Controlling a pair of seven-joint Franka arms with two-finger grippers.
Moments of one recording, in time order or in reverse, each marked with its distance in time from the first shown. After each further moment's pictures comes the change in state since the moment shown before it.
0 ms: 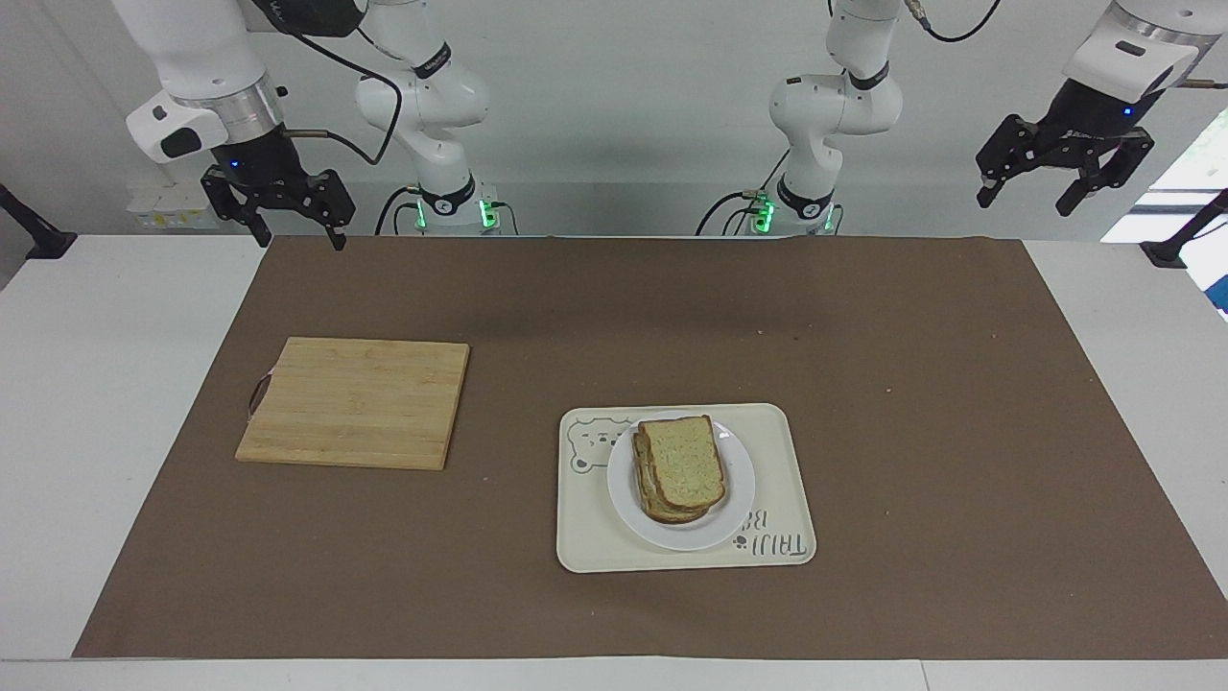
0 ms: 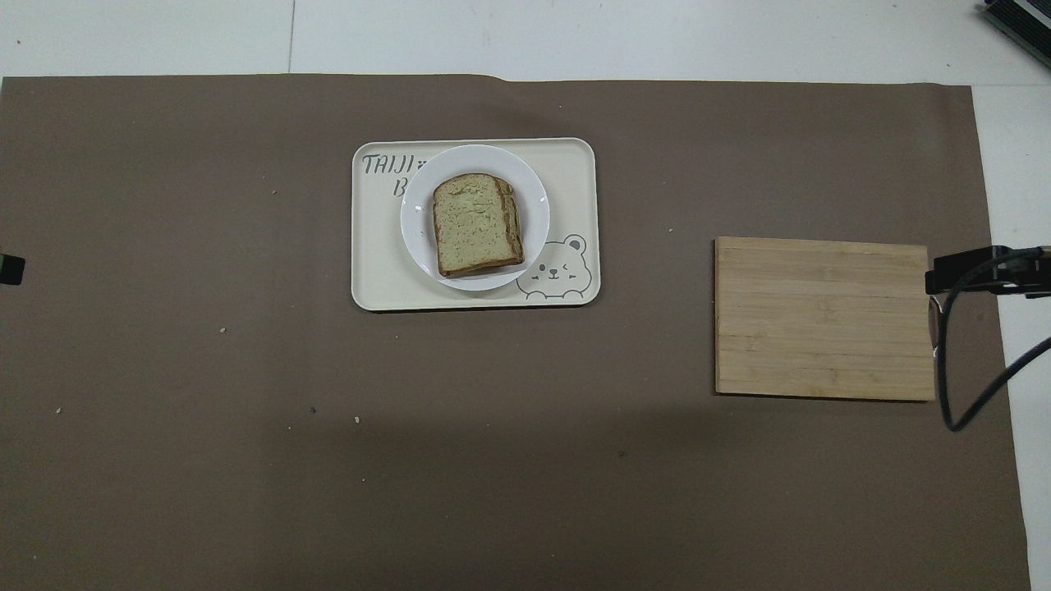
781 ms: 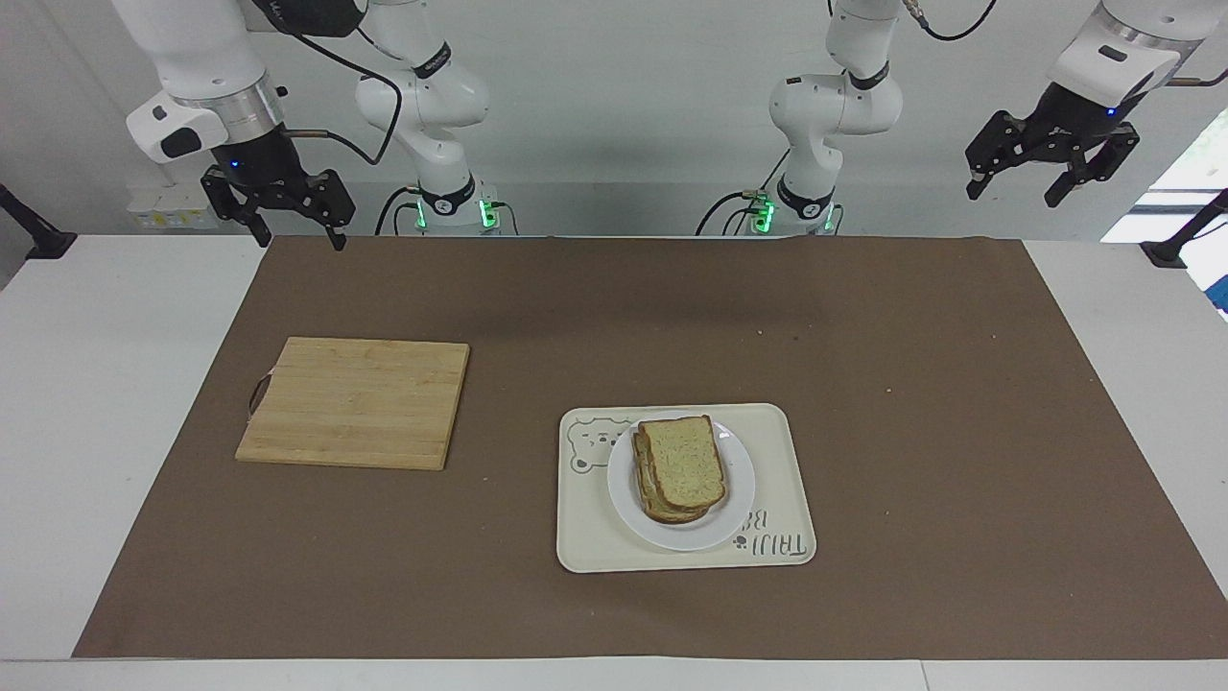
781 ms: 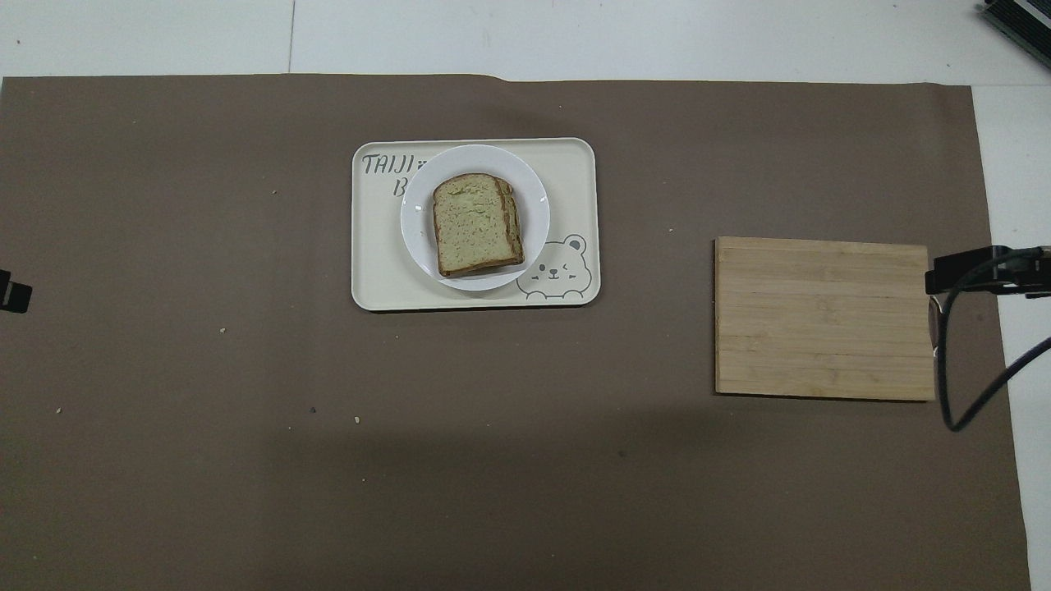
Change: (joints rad) left arm -0.002 -0.004 -0.016 0.000 0.022 -0.076 -0.003; right arm 0.000 0.000 0.000 0.000 0.000 0.000 0.000
